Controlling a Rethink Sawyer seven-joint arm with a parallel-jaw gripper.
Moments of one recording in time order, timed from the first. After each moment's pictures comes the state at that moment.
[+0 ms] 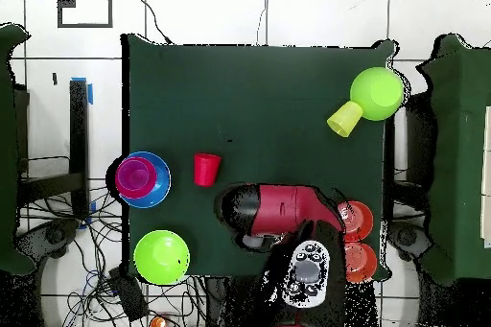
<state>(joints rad) -0.09 -0.68 -0.26 1.77 -0.30 0.92 1.94</state>
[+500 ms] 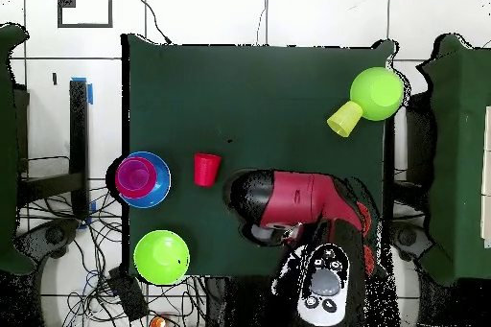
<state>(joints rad) -0.12 -0.73 -0.25 1.70 -0.30 1.05 1.94</state>
